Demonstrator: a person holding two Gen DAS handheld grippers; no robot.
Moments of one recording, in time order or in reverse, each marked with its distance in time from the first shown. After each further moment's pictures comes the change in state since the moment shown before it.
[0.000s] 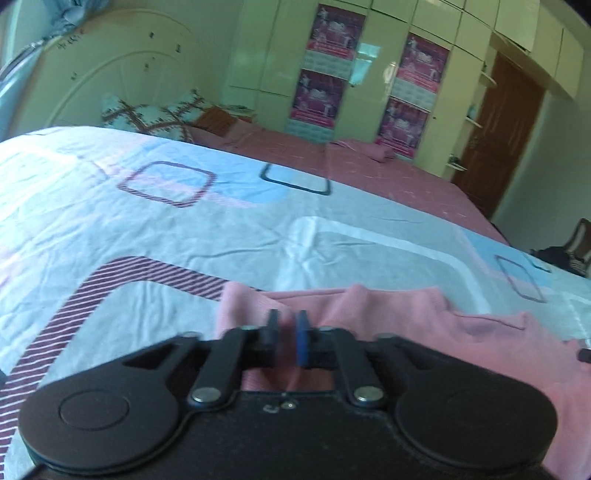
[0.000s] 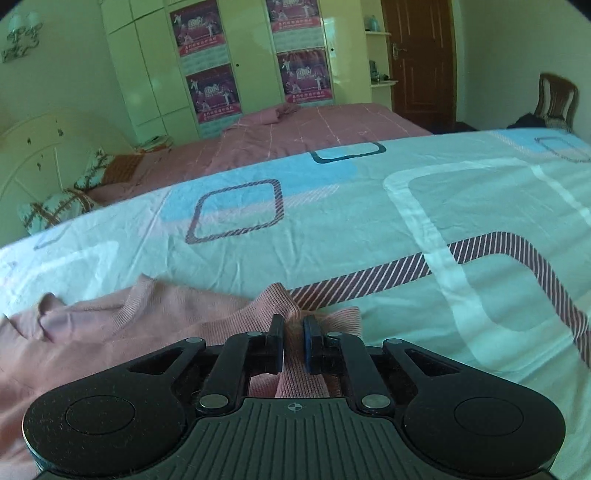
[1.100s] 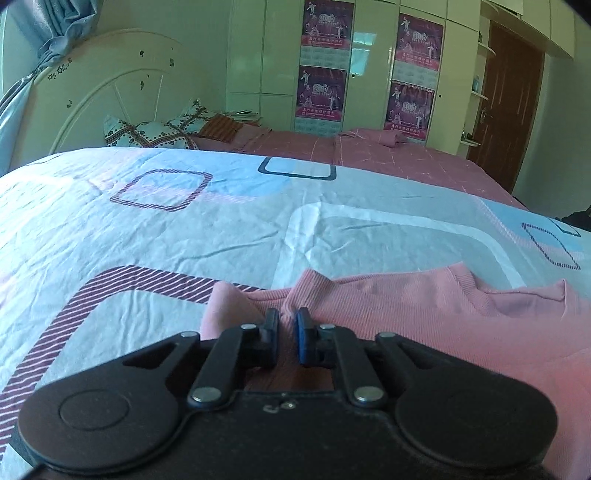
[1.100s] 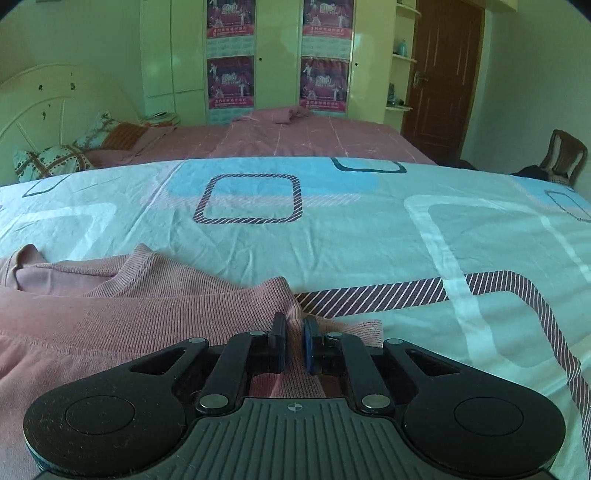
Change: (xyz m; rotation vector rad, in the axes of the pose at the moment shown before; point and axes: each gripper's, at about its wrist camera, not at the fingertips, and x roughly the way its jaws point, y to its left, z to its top) left arm 0.028 -0.026 -0.014 0.142 -0.013 0.125; right arm 0.018 0.034 -0.017 -0.211 -0.022 -0.089
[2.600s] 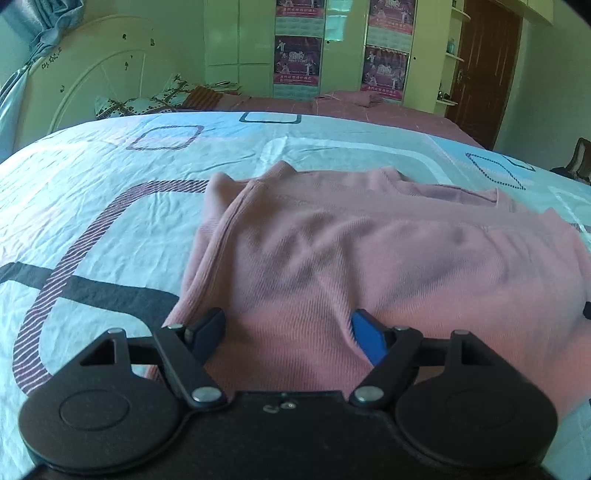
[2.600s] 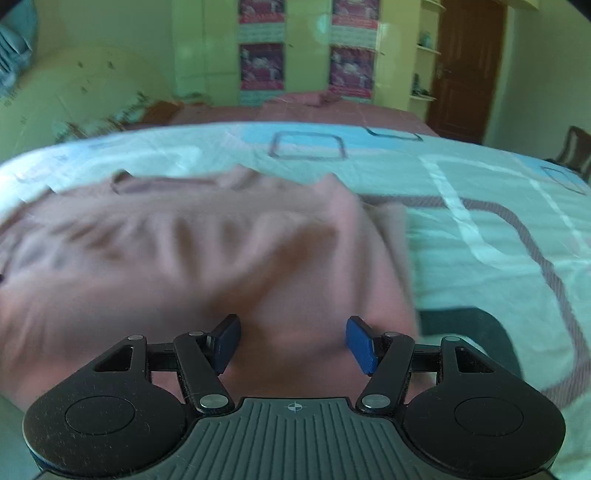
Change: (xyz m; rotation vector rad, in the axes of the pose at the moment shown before) left arm -0.094 -0.013 -0.066 0.061 0.124 -0.035; right arm -0.087 0.039 -0.081 -0.054 0.056 0.048
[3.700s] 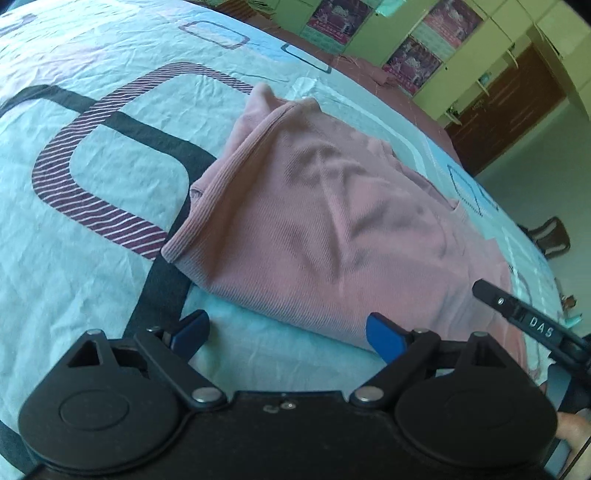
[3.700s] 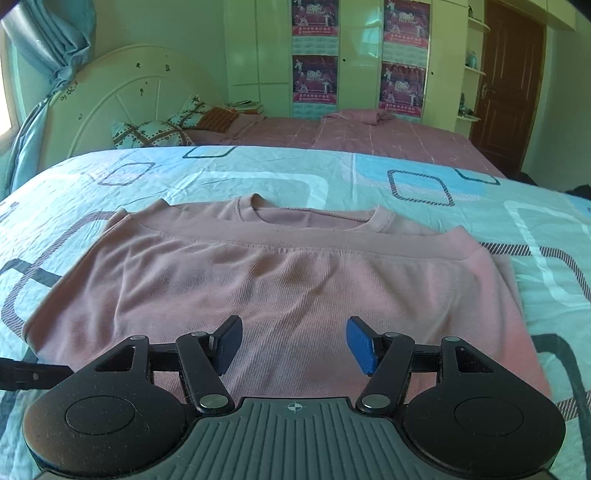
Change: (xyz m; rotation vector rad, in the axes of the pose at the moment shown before) left arm -0.048 0.051 -0.042 -0.423 0.204 -0.255; right arm -0.040 0.138 0.027 -0.044 -0.023 0.127
